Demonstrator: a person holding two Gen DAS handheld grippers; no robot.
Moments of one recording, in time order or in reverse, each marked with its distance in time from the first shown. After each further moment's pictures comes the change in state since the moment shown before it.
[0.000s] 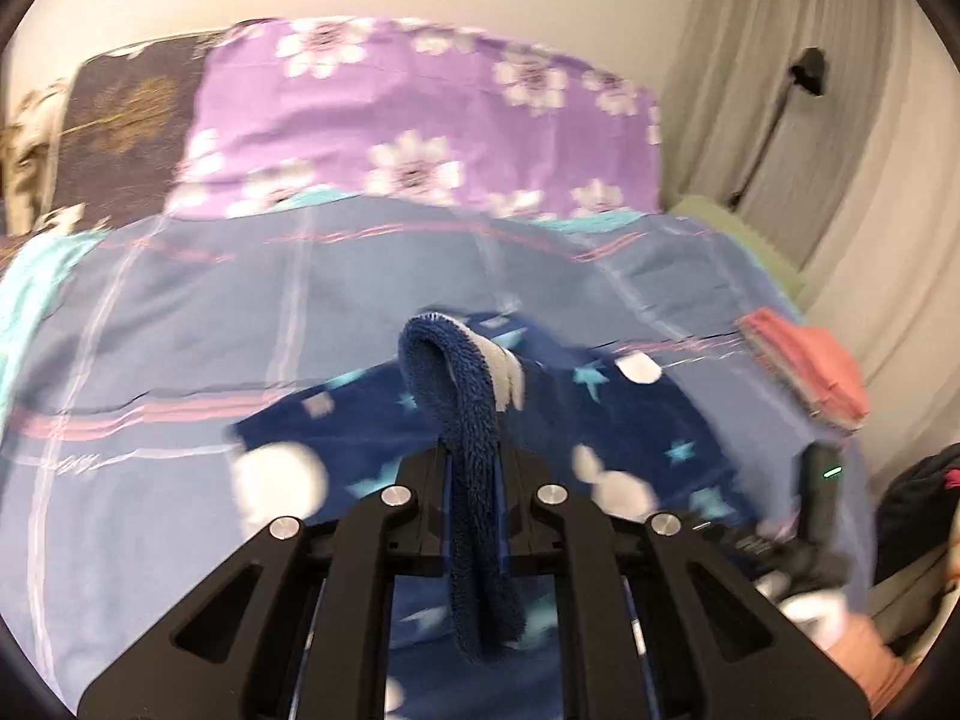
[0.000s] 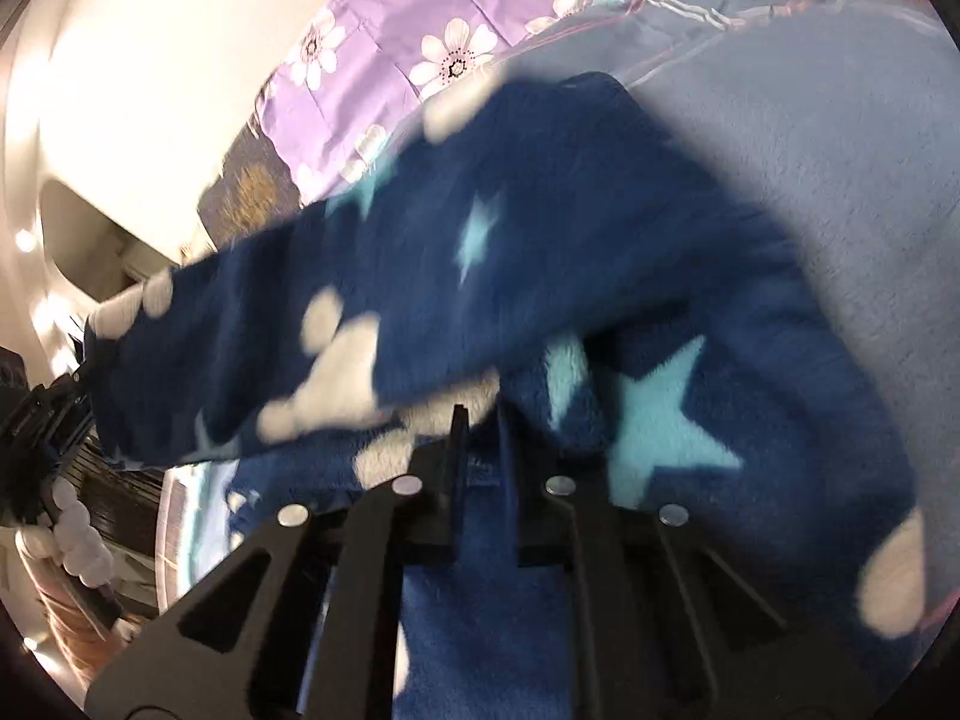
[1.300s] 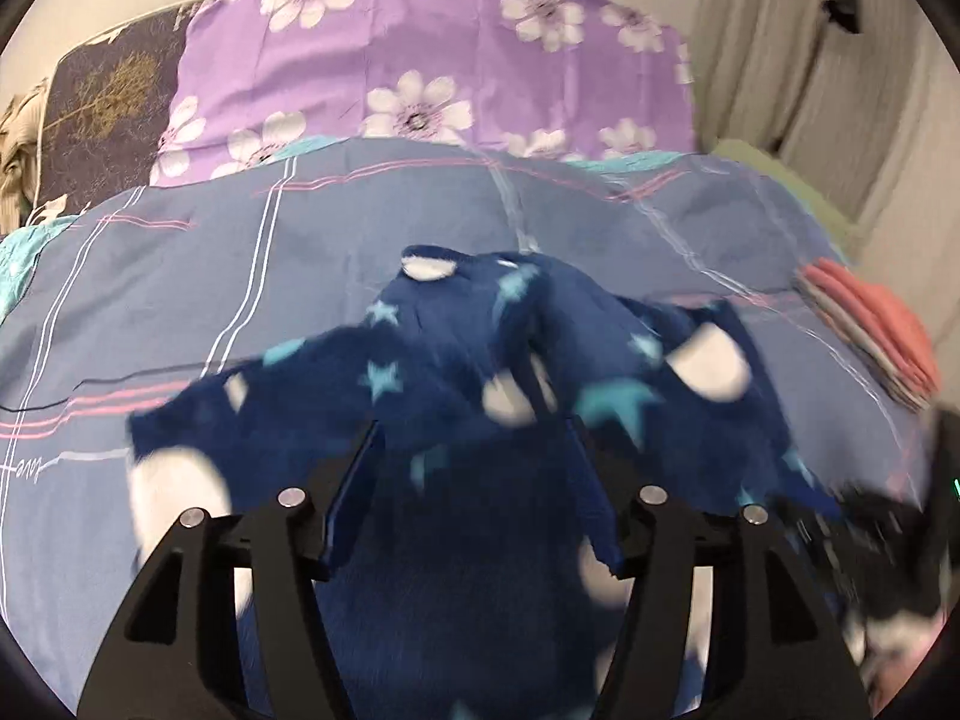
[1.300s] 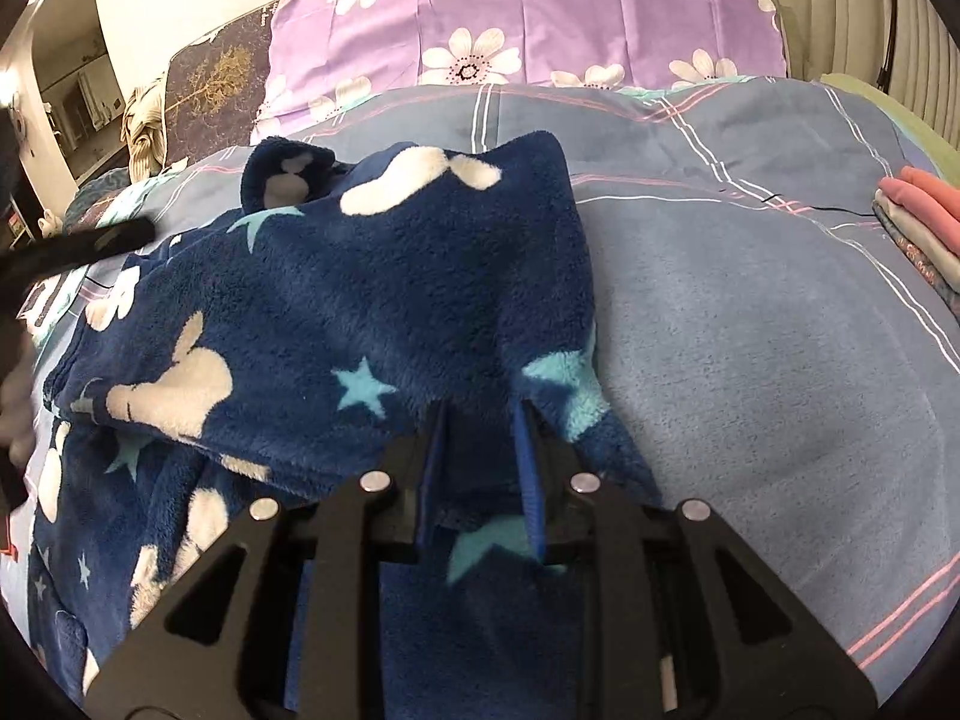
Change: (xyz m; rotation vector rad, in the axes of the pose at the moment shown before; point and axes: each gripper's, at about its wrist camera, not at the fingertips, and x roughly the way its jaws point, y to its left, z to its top) left arm 0.136 -0.039 0.005 0.040 0.096 0.095; right arm 0.004 0.006 0.017 -0.399 -0.045 -0.303
